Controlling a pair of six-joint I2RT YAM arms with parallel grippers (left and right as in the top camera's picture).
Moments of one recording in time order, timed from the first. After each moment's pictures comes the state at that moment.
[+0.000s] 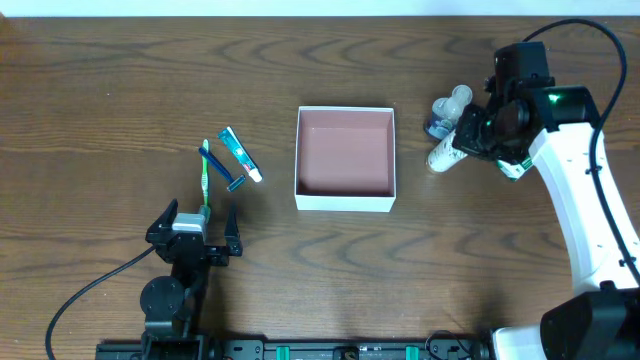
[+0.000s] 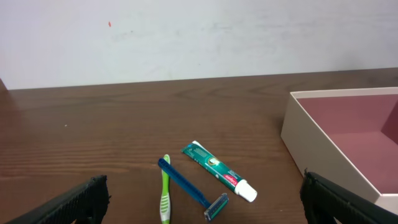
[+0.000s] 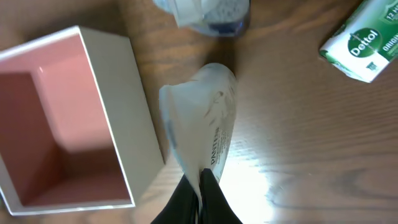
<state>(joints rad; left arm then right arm) -0.02 0.03 0.02 -0.11 0.06 0.02 0.09 1.60 1.48 -1.15 -0.10 0.43</state>
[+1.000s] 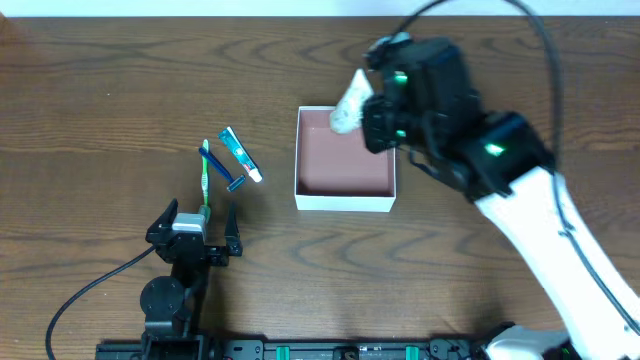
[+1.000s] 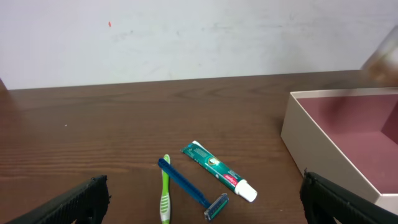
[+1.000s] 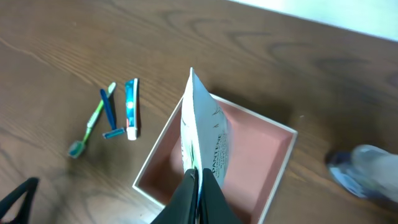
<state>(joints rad) -0.02 0.03 0.02 -0.11 0.06 0.02 0.59 1.53 1.67 -0.90 0.01 0.24</state>
